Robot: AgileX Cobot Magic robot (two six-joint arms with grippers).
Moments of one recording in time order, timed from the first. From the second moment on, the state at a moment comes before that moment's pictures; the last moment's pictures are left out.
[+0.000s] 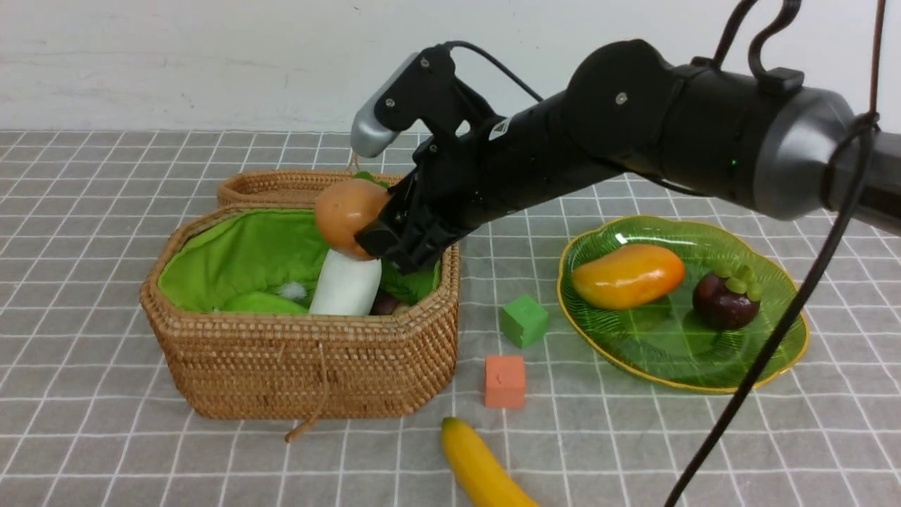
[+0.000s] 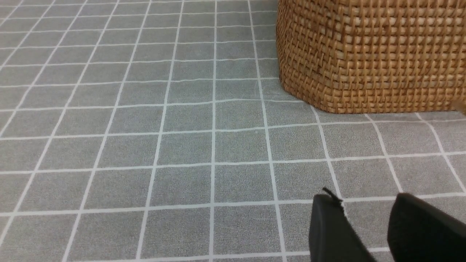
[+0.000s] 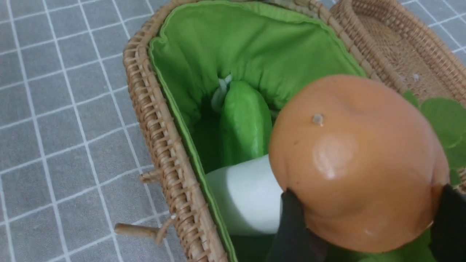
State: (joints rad) right arm 0.60 1.90 -1.64 0.65 0.56 -0.94; left arm -0.08 -0.01 0.03 0.14 0.39 -0.16
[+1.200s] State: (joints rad) right arm 0.72 1.69 -1.17 0.29 0.90 -0.48; left arm -0.08 -0.01 0.03 0.14 0.39 -0.16
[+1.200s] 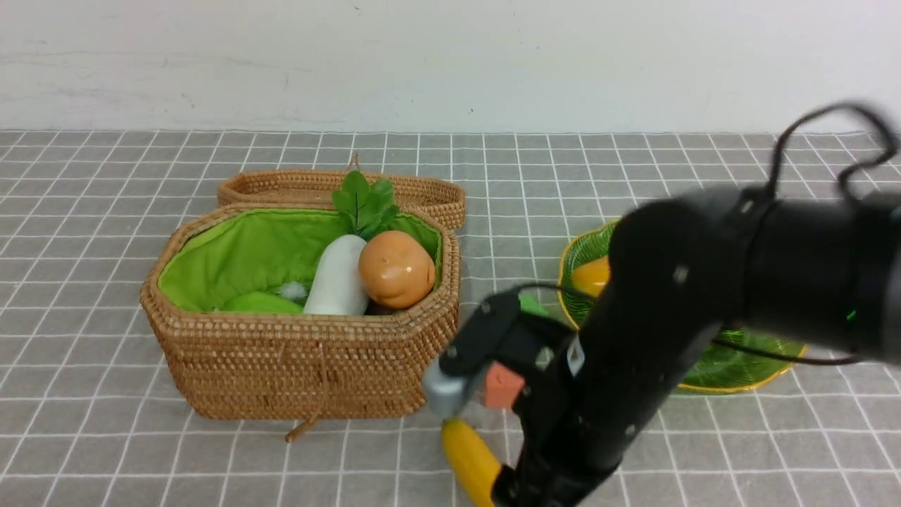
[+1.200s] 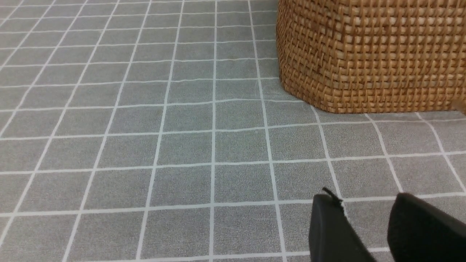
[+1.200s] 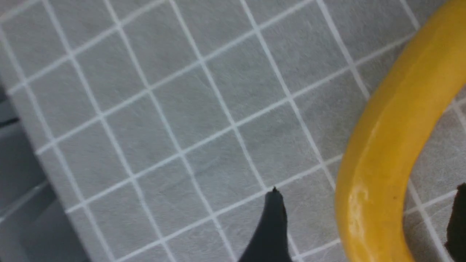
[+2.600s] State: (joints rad) right arm 0.27 1.74 -1.33 -0.03 0.78 -0.54; left arm -0.08 -0.01 0.03 0.14 0.39 -0.16
